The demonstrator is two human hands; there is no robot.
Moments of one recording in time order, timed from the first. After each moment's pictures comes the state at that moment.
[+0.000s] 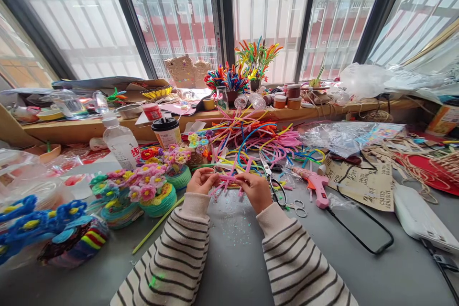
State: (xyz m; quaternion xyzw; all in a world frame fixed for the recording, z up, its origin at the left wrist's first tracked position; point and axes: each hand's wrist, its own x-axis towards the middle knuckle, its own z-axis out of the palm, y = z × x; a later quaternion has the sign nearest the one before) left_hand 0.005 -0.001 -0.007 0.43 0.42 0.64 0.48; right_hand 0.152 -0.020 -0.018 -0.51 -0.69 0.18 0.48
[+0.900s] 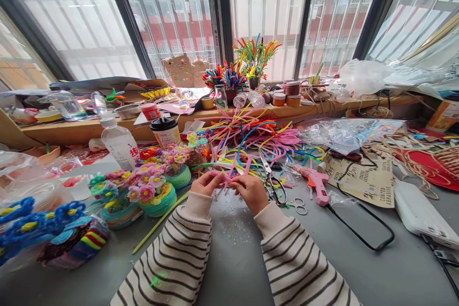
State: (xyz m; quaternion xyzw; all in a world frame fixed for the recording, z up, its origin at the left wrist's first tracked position) left_hand 0.013 -0.007 -0.004 0.47 0.42 0.60 0.49; right_hand 0.142 -0.024 -0.019 -0.48 -0.71 0.23 0.47
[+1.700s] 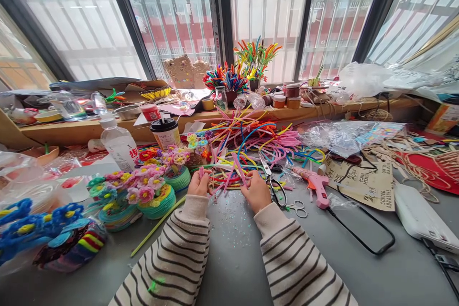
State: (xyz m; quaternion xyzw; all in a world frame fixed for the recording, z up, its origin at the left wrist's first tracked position) left_hand 0.000 0.001 -0.013 0.47 0.48 0.61 0.42; right_hand 0.150 -0.010 -0.035 -0.67 -0.63 0.13 0.38
